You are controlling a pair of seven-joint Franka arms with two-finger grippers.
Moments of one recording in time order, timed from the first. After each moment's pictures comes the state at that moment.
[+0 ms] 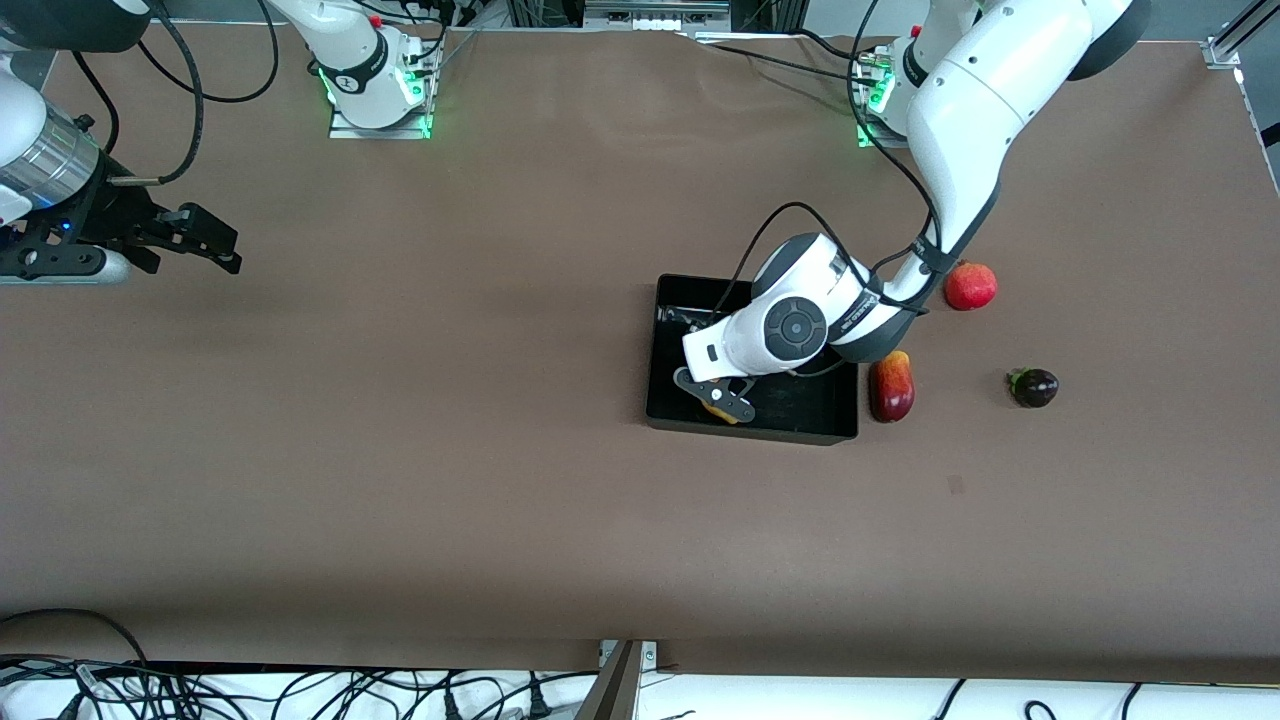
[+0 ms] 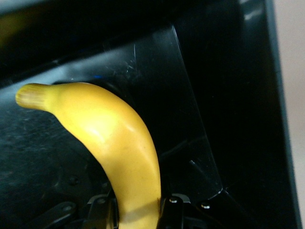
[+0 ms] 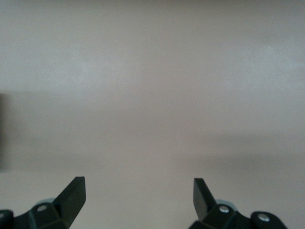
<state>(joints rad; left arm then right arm) -0.13 0.80 -0.52 -1.57 0.09 2.17 -0.13 -0.05 -0.02 0.12 -1.74 0.03 1.75 0.07</state>
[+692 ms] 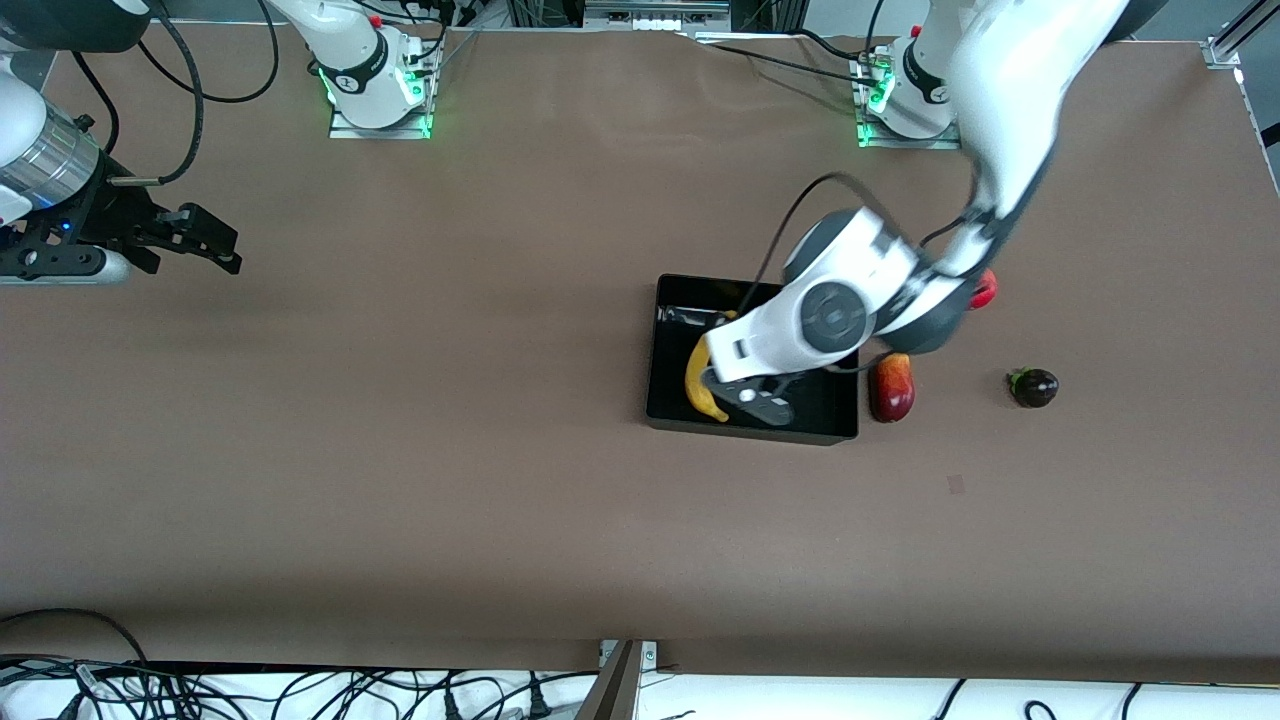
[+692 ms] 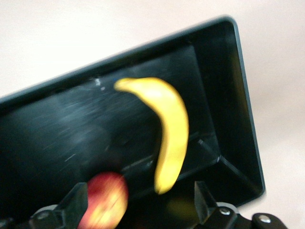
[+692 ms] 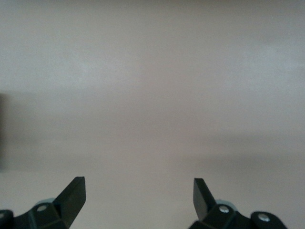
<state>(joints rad) -0.06 0.59 -0.52 -1.48 0.09 1.86 -0.15 -0.05 -0.02 0.12 -1.74 0.03 1.75 0.07</state>
